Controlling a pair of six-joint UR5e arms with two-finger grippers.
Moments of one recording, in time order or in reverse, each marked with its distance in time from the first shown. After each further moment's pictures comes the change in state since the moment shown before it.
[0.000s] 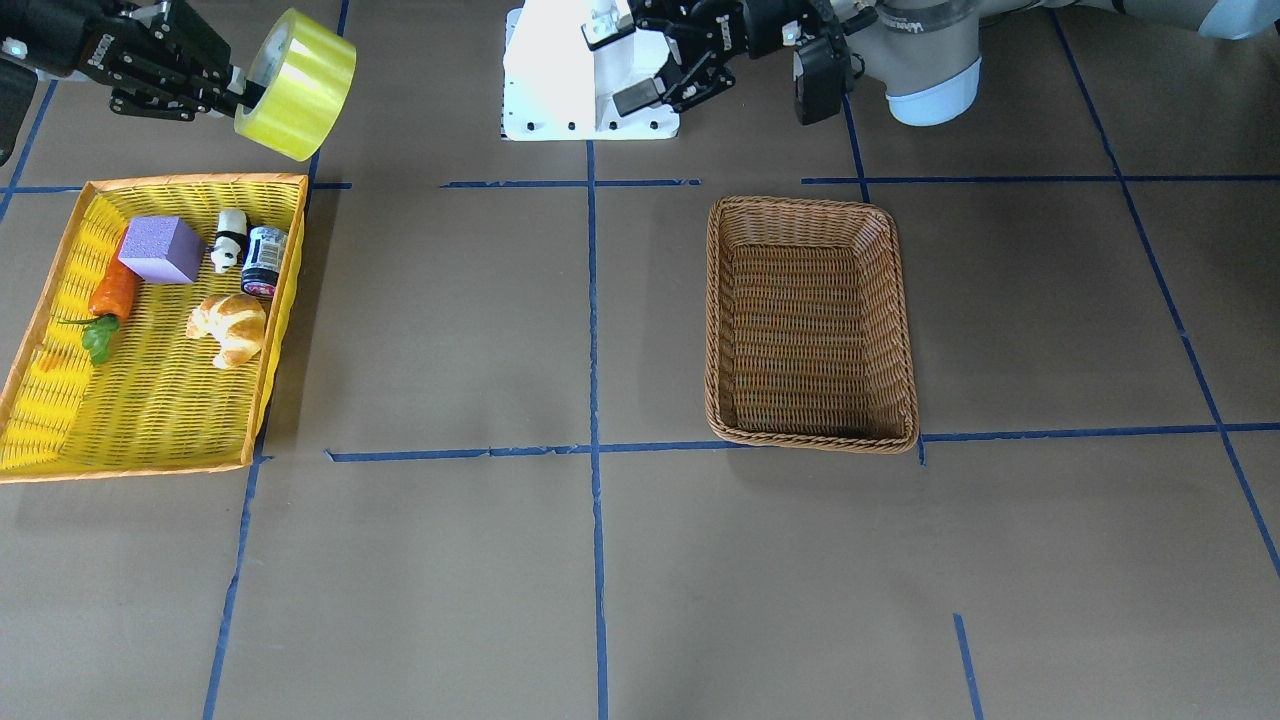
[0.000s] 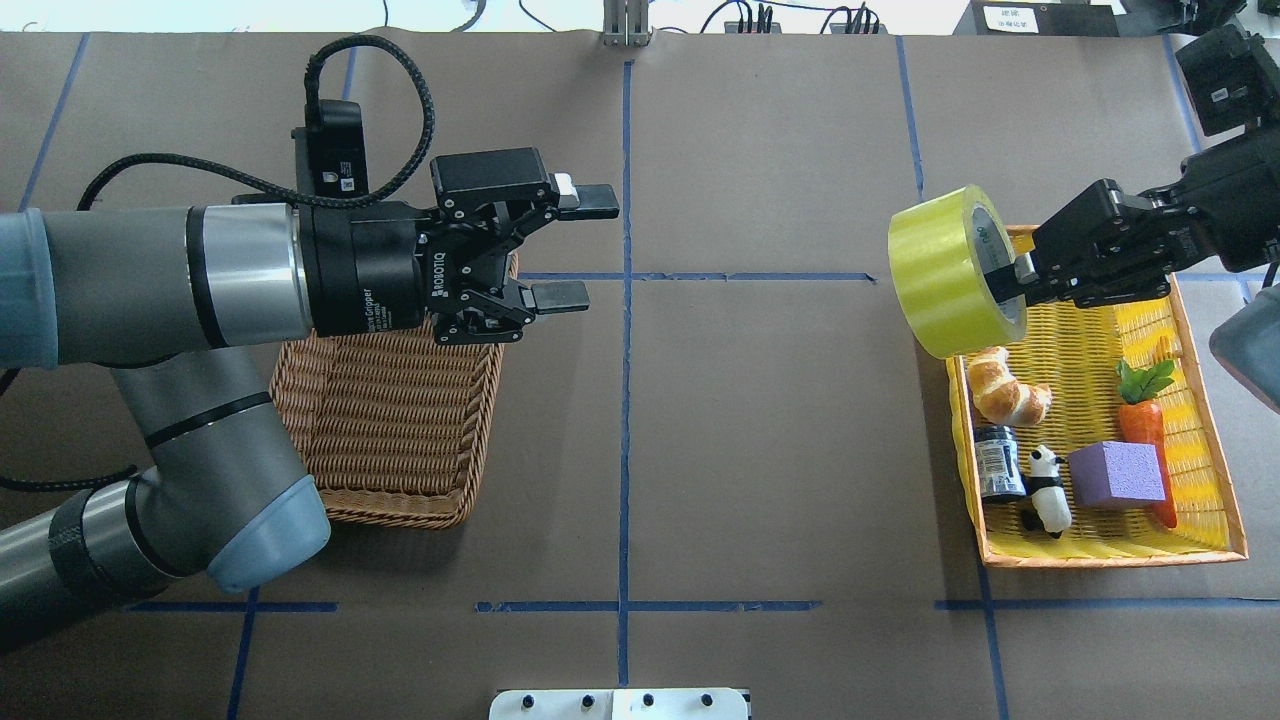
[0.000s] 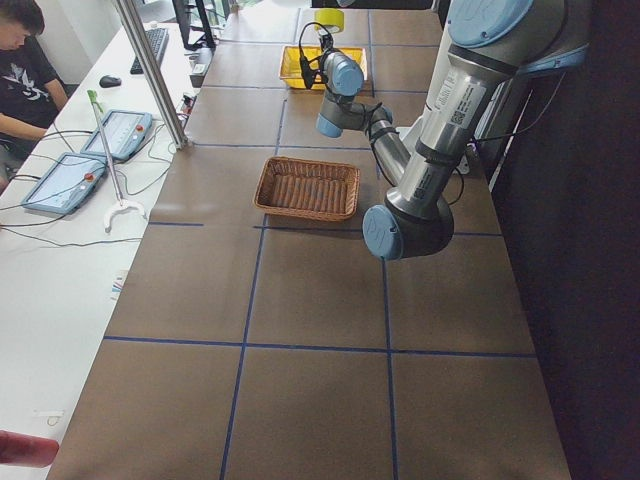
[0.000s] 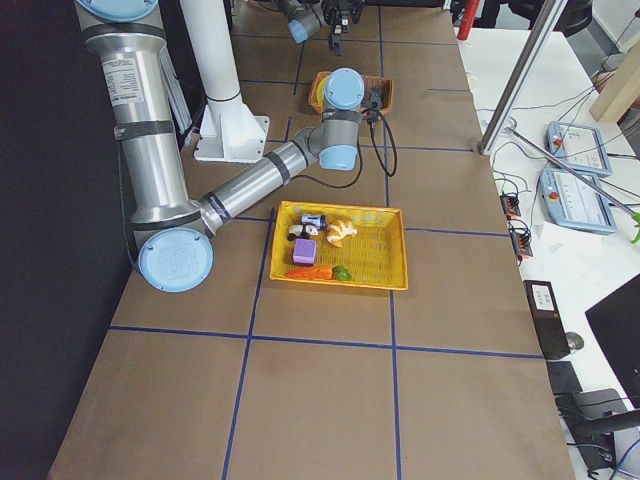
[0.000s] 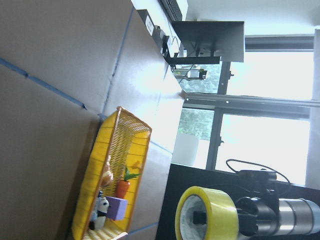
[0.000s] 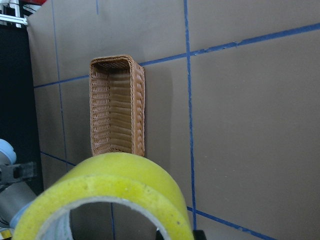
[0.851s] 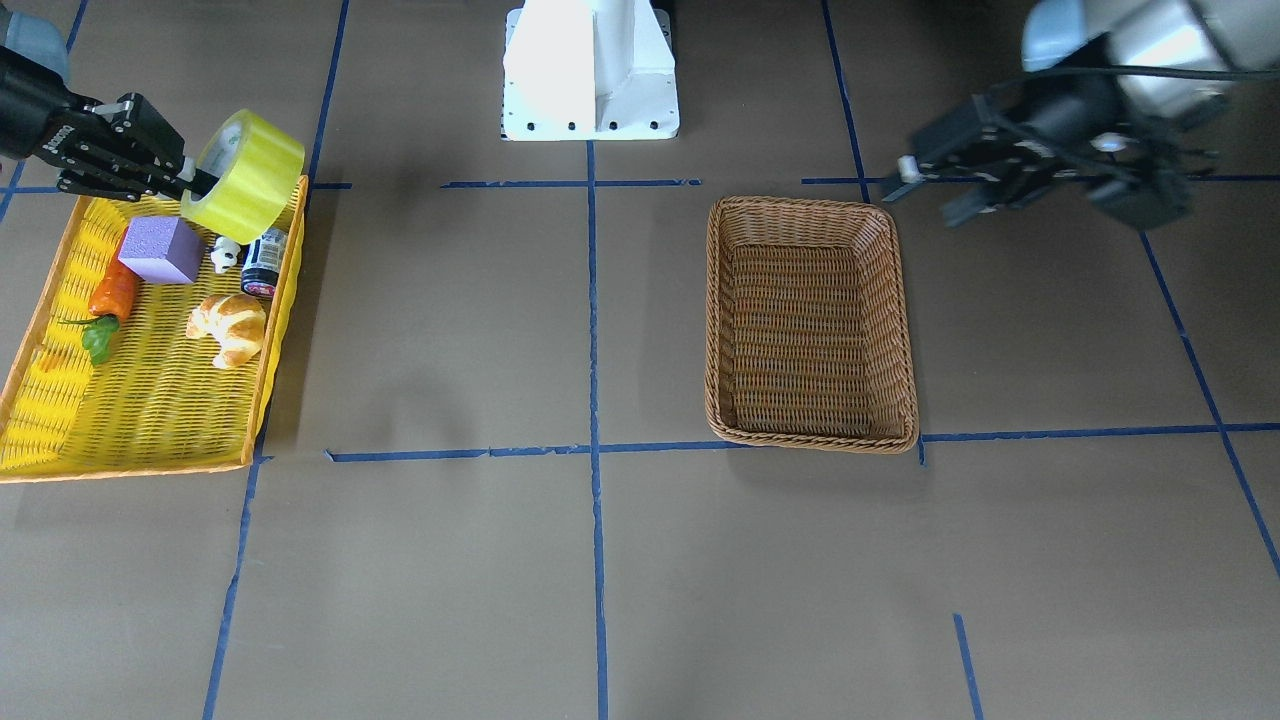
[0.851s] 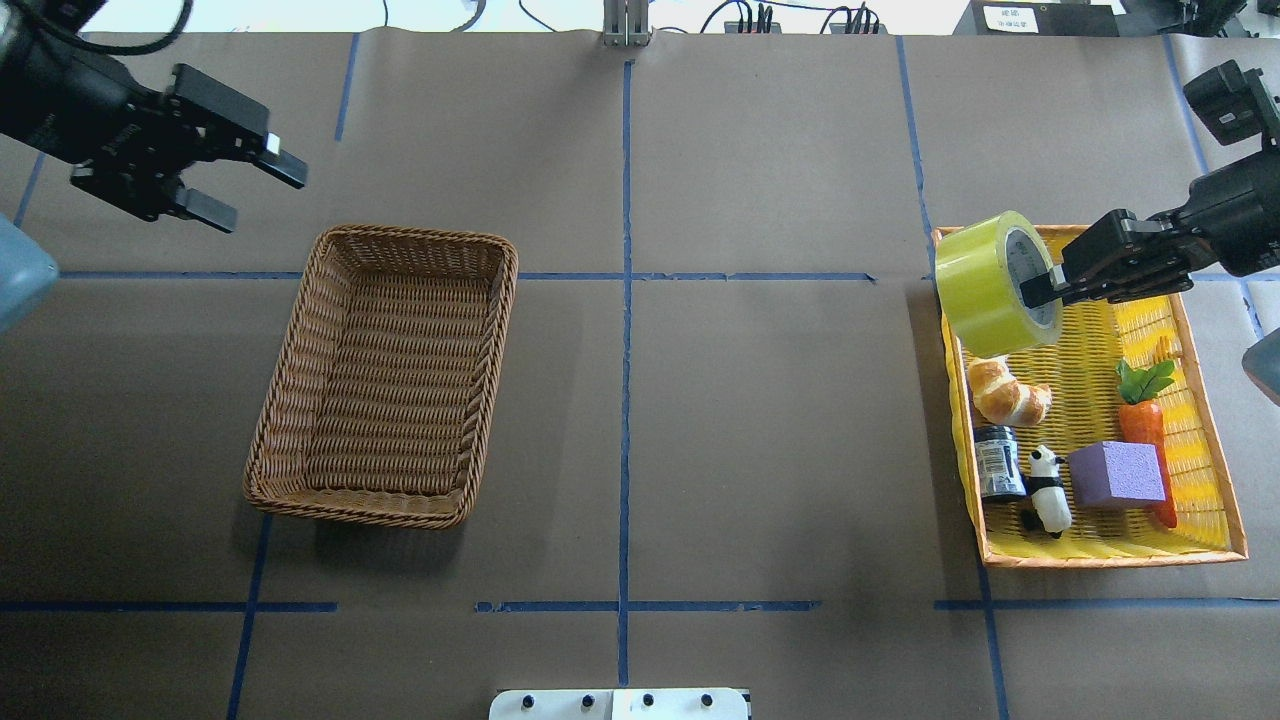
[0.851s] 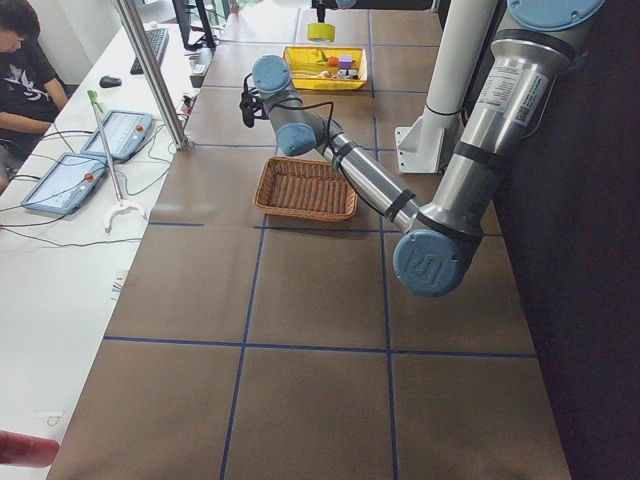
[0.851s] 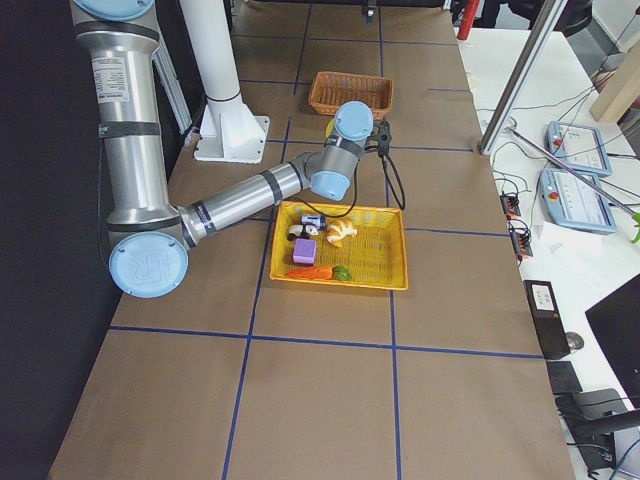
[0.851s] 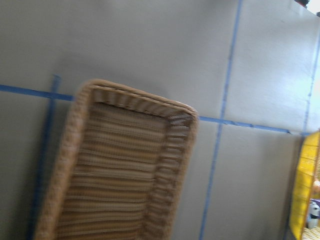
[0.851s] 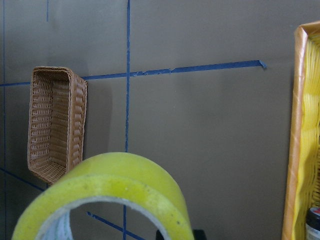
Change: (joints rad) left arm -0.427 0.123 -0.016 0.765 -0.703 0.733; right arm 0.031 -0.092 -0.072 -0.196 0.008 -0.406
